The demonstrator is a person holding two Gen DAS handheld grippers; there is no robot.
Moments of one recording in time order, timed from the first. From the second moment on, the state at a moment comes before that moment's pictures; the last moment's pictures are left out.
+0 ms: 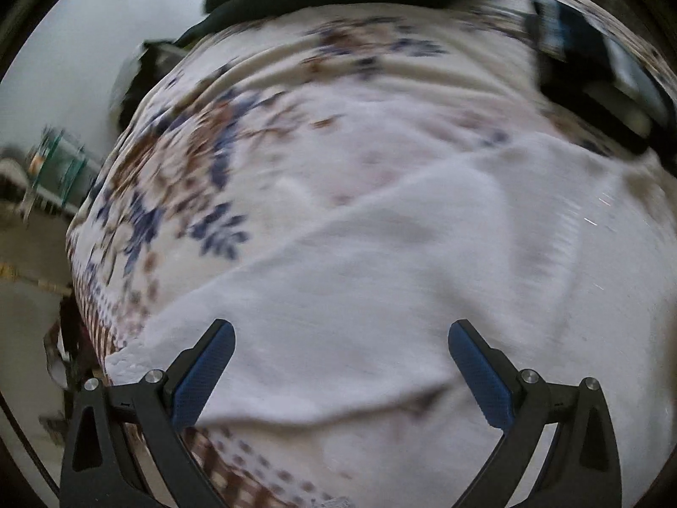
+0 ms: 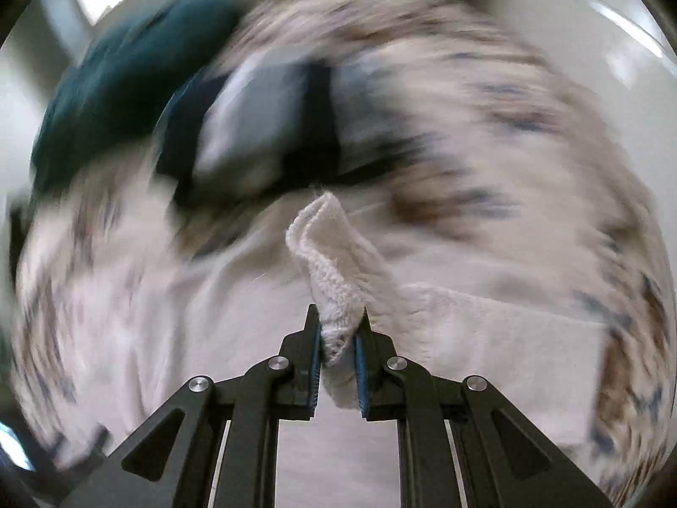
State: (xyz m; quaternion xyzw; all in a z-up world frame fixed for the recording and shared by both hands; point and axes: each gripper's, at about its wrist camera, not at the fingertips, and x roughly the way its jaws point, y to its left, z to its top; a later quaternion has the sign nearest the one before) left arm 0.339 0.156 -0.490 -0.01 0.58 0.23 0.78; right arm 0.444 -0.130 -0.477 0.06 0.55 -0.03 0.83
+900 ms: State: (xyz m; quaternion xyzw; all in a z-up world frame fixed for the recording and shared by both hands) left arm 0.141 0.373 -0.504 -0.40 0.54 0.32 0.67; right arm 0.386 -0.132 -0.528 0.14 0.66 -0.06 0.73
